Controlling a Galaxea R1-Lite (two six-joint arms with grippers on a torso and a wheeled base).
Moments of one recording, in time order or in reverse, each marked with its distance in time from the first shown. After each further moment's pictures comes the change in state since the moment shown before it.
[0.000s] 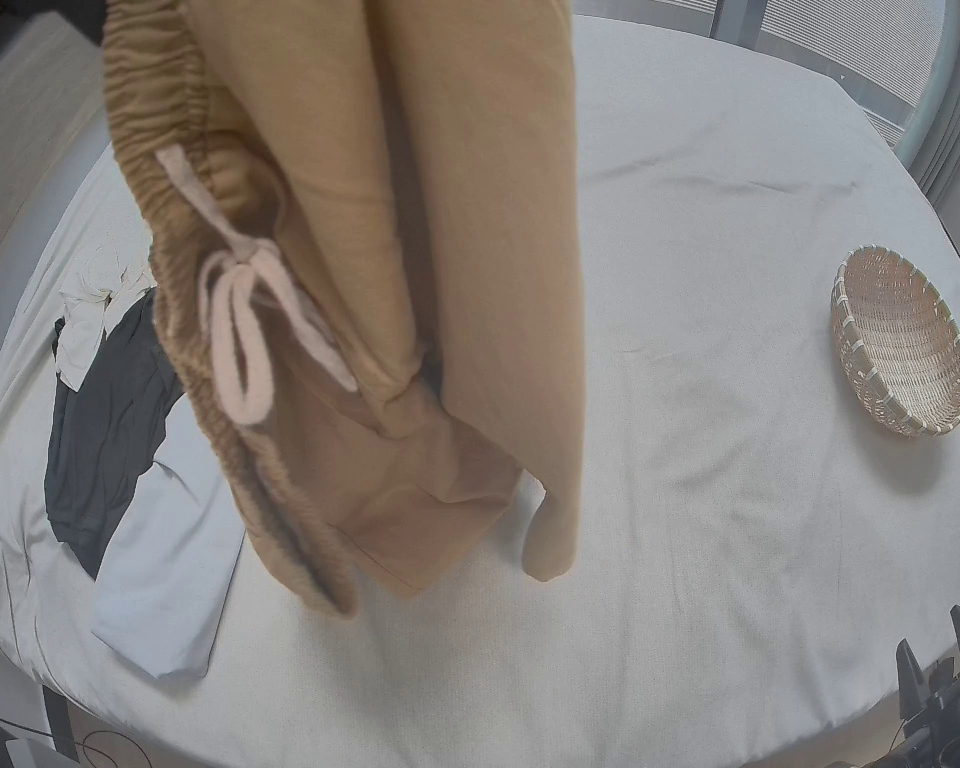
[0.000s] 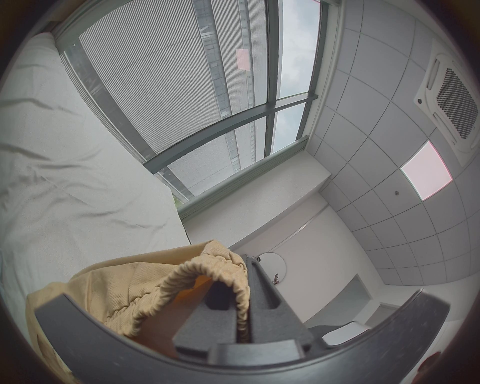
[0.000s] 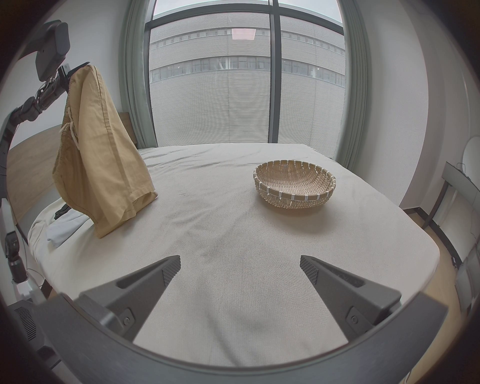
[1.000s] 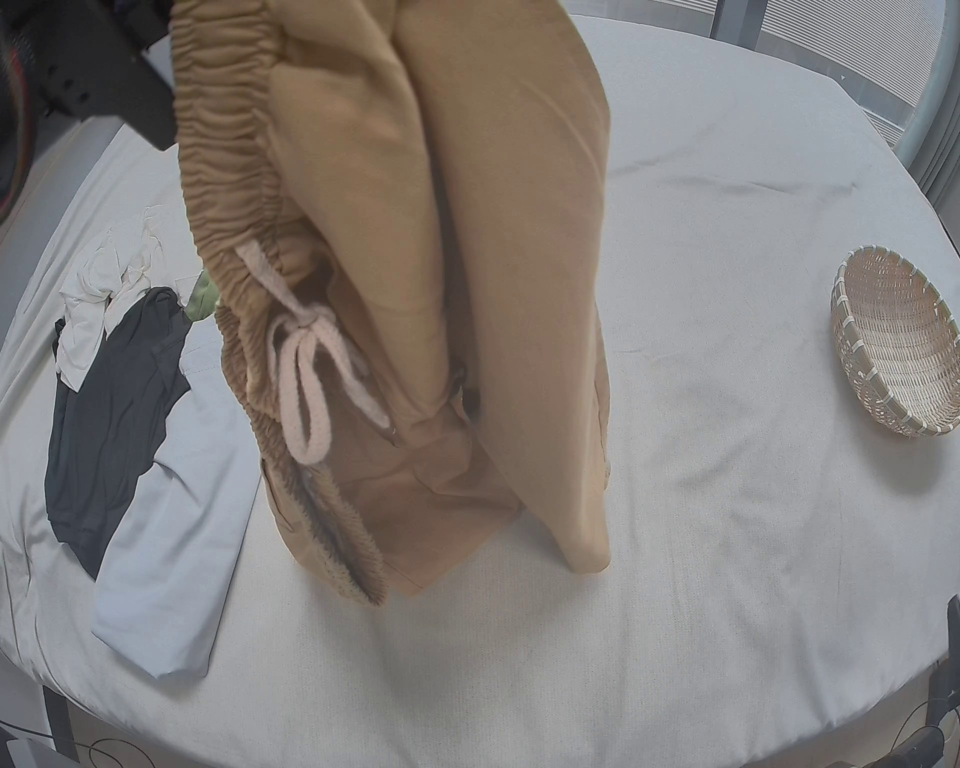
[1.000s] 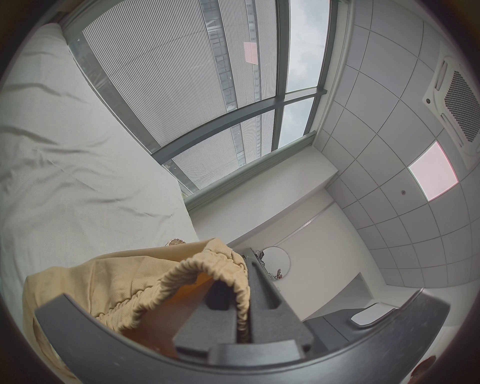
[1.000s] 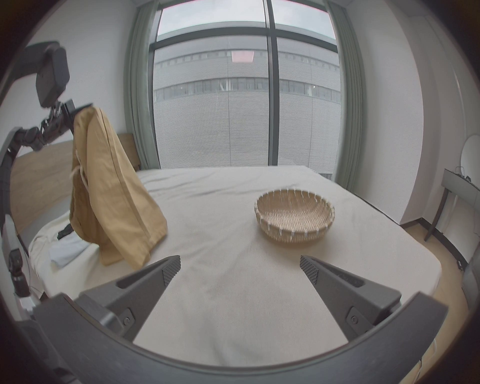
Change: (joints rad) left arm 0.031 0.012 0.091 -0.039 -0.018 -0.010; right arm 0.006 0.079 -0.179 -0.042 0.039 0.028
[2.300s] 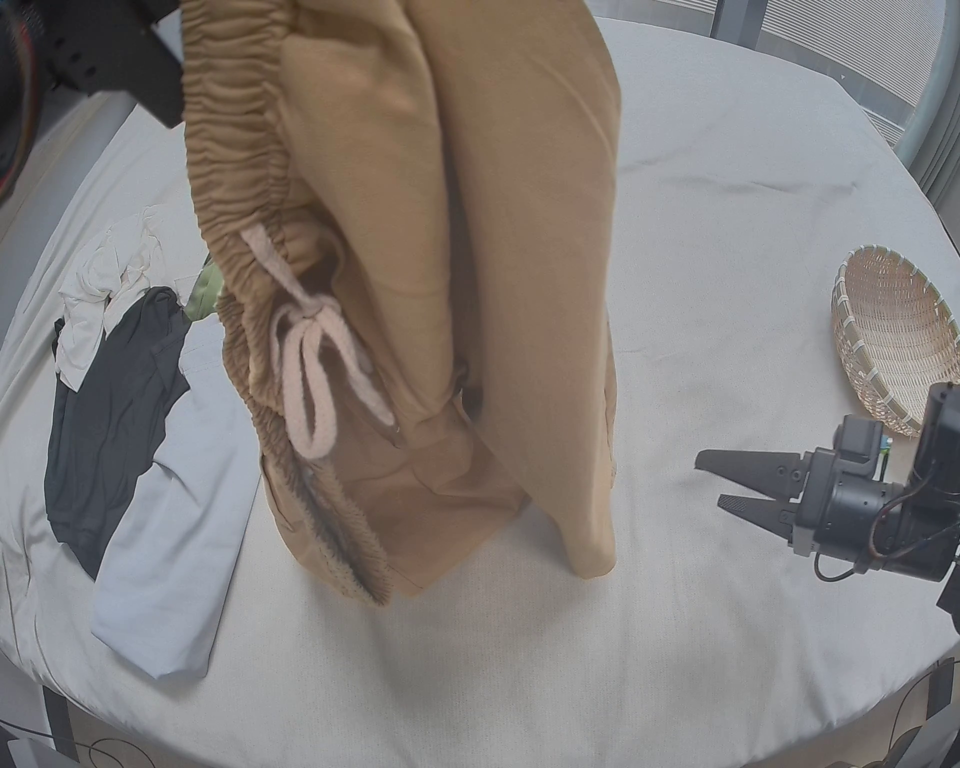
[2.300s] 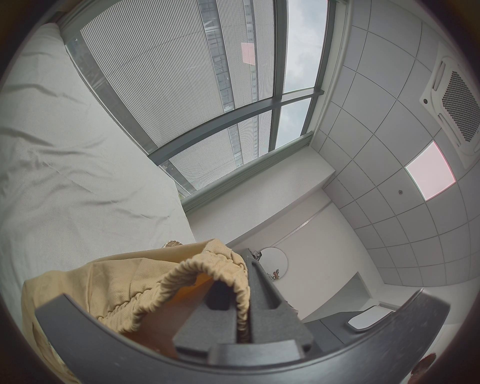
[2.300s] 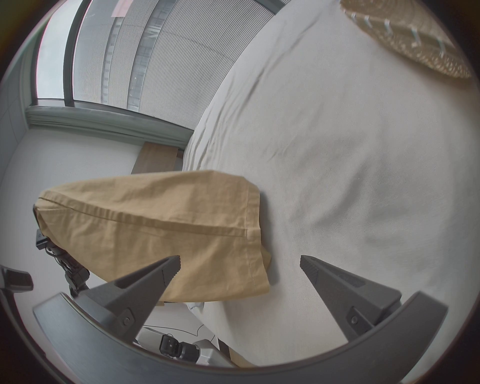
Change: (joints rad) left arm -0.013 0.014 -0.025 -0.003 -0.005 0.003; right arm 0.445 1.350 -0.231 -0.735 0.329 0.761
